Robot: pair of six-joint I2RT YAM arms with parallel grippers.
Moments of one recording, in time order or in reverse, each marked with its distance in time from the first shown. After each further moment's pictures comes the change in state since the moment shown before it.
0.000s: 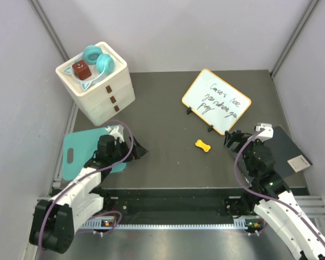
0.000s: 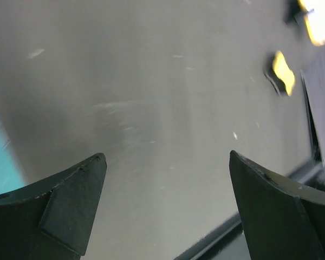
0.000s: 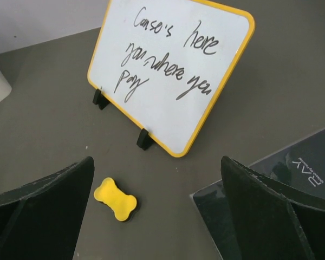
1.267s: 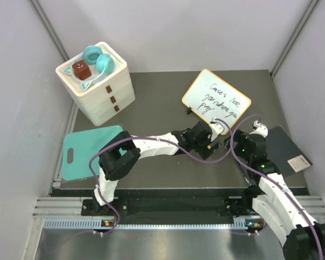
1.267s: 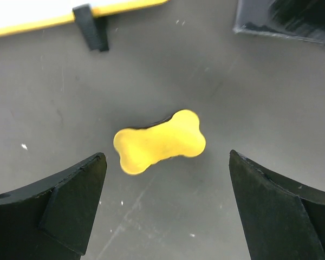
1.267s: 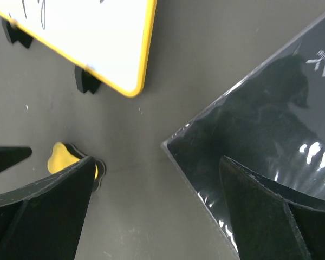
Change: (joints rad) left arm -0.799 1.093 1.102 -0.142 -0.448 0.599; right arm -0.287 0.338 -0.024 -0.047 -0.263 0.213
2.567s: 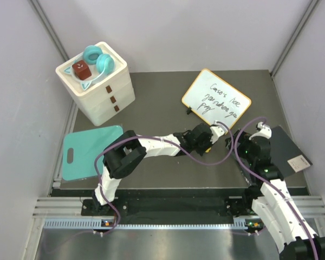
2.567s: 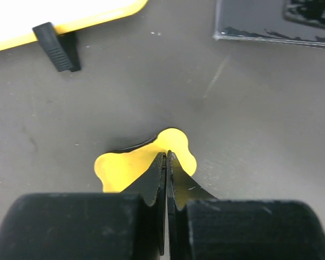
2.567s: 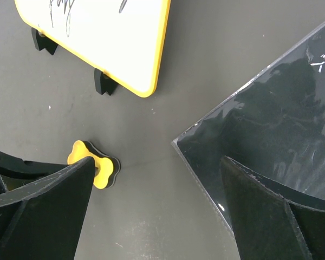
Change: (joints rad) left arm -0.006 0.059 -0.025 0.130 0.062 0.055; right arm -0.041 -0.100 -0.001 -0.059 -0.075 0.011
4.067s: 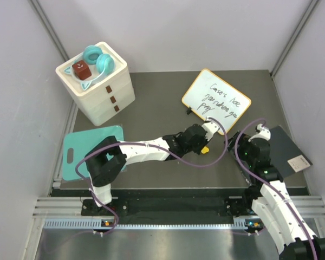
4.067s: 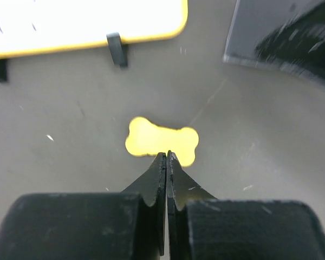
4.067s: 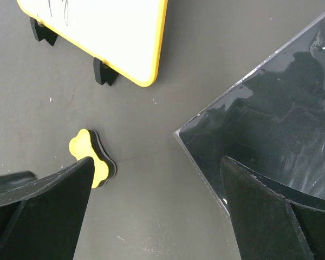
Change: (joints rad) left arm -0.038 -0.228 -0.138 0.047 -0.148 -0.087; right arm -0.001 -0.019 -0.027 -0.006 -0.026 0.024
